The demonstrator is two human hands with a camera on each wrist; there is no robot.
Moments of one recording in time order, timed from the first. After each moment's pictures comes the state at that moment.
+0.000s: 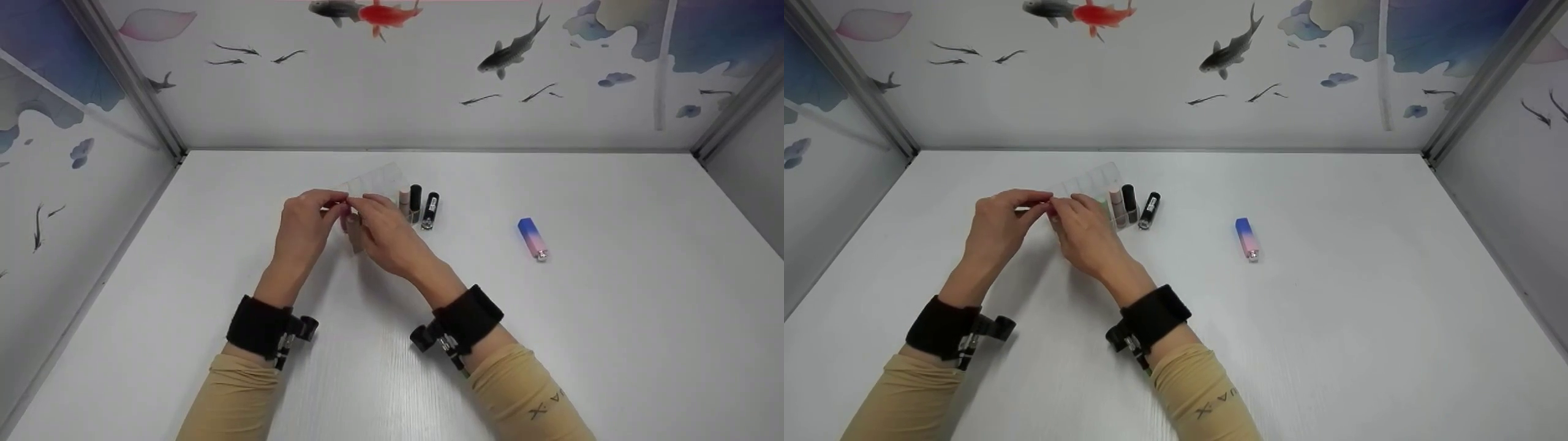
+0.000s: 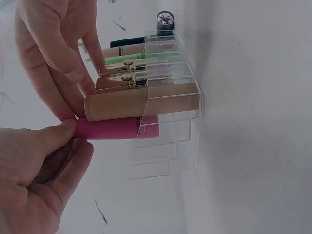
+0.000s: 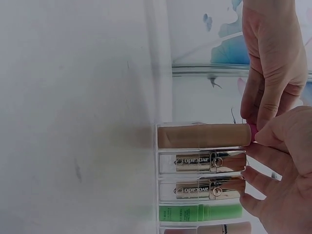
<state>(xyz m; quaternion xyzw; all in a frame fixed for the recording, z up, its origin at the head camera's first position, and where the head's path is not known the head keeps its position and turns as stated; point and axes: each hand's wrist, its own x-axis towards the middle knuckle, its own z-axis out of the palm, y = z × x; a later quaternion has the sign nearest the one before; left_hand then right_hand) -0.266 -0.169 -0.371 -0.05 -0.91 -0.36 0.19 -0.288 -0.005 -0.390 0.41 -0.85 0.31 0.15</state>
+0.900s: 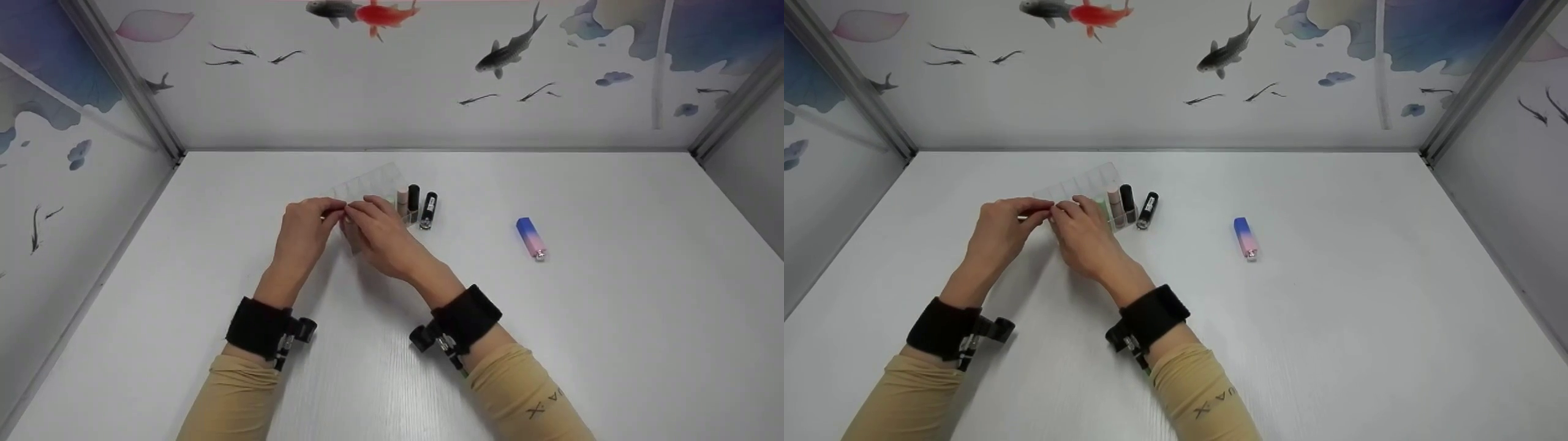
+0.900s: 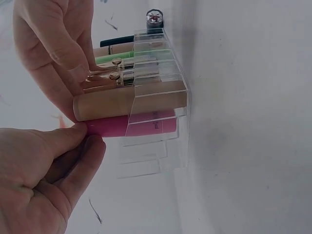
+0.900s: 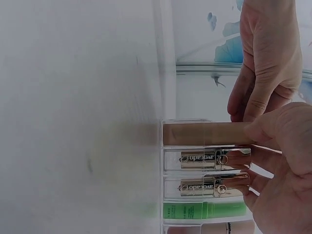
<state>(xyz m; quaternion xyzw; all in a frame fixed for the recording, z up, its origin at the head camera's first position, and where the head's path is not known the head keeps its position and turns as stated) -0.267 -0.170 -0.375 -0.04 -0.93 -0.33 0.14 -0.288 -0.005 -0.395 0.42 -0.86 0.24 0.14</state>
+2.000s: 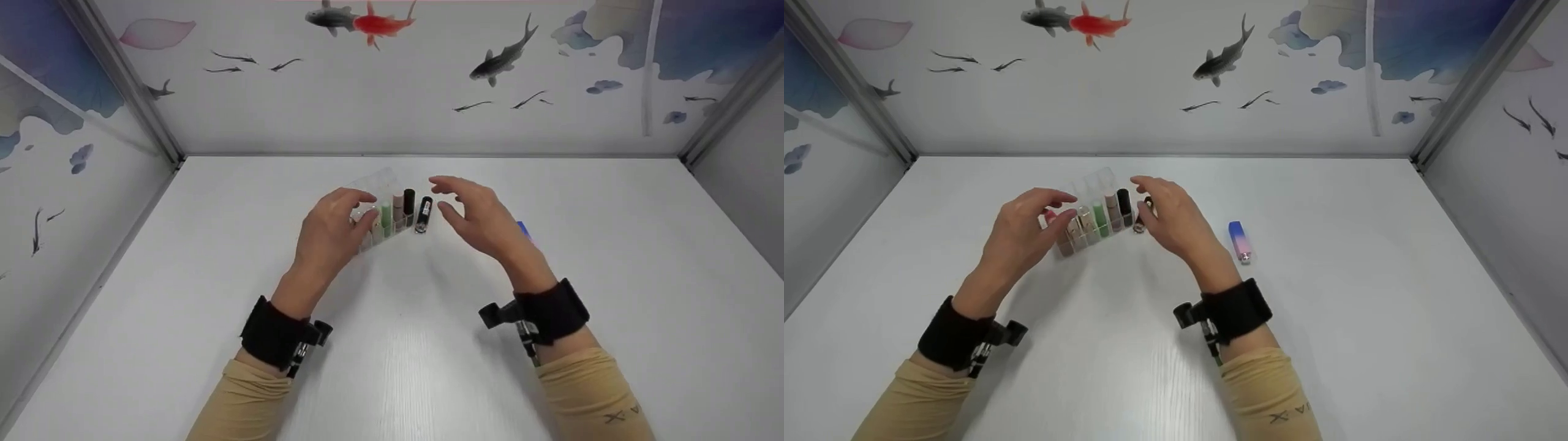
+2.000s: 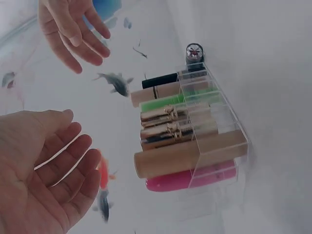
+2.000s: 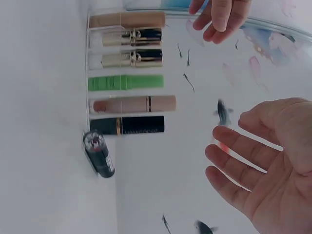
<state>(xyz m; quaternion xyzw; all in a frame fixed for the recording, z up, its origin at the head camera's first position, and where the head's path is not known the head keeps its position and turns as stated) -0.248 -0.124 -0.354 -0.11 -0.93 -0.27 0.23 -0.295 0.117 -0.347 0.31 -0.89 0.33 0.09</state>
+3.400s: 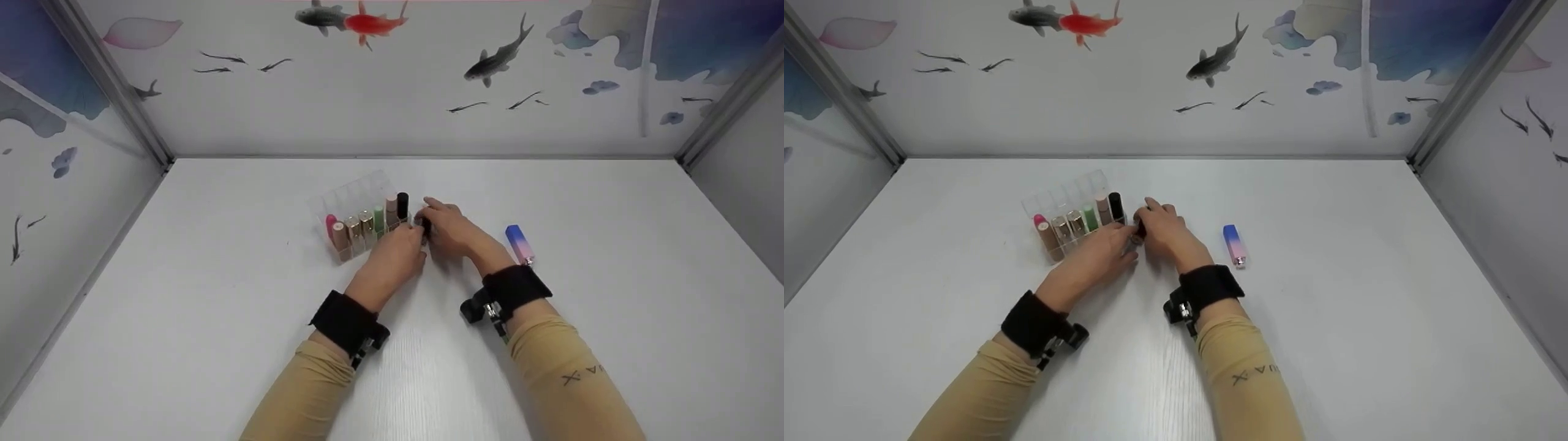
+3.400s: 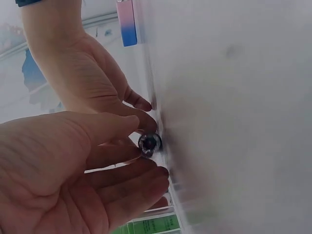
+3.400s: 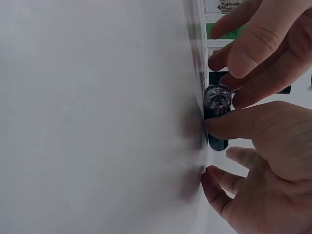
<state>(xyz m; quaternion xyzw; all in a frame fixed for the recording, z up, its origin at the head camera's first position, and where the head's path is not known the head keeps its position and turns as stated) -0.286 -0.038 -0.396 -0.16 -0.98 -0.15 0.00 -0.357 0.104 -0.411 0.30 -0.93 0.19 -0.07</state>
